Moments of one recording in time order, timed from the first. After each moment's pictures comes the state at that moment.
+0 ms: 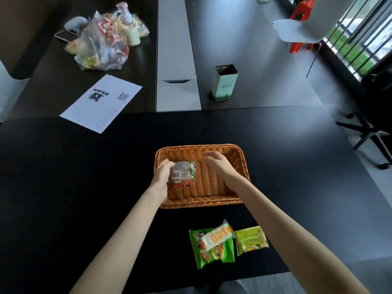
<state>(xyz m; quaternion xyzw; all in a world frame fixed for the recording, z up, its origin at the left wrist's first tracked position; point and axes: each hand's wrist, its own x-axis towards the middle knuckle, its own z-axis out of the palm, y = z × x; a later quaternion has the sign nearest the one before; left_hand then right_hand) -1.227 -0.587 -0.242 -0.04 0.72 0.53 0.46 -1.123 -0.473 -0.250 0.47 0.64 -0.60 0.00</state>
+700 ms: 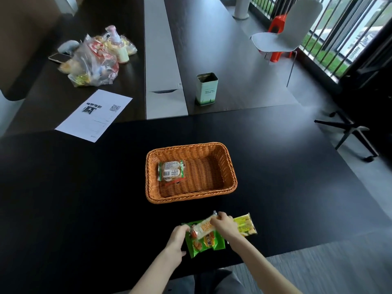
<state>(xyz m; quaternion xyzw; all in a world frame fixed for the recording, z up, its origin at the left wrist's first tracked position) -1.097 -0.675 -0.295 -0.14 0.70 0.40 0.58 -1.001 -0.578 -0.310 0.61 0.59 -0.51 0.14</state>
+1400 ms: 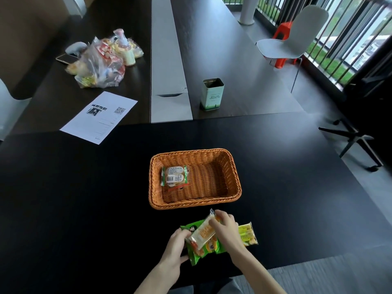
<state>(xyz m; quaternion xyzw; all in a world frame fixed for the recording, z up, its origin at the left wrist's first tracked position) -1.102 -0.682 -0.259 -0.08 0.69 0.44 0.57 -1.012 -0.589 -0.278 0.57 0.61 -0.54 -0.01</state>
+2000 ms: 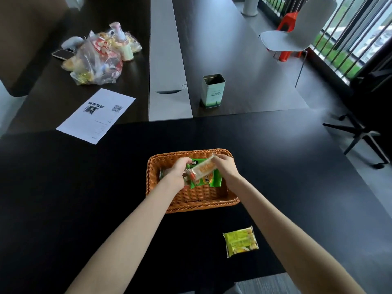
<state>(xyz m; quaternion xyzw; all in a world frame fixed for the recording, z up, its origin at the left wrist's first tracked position) -1.204 -0.531 -0.244 -0.10 0.68 0.48 0.54 -1.096 -0.452 -0.255 0.56 0.59 -0.57 -0.10</state>
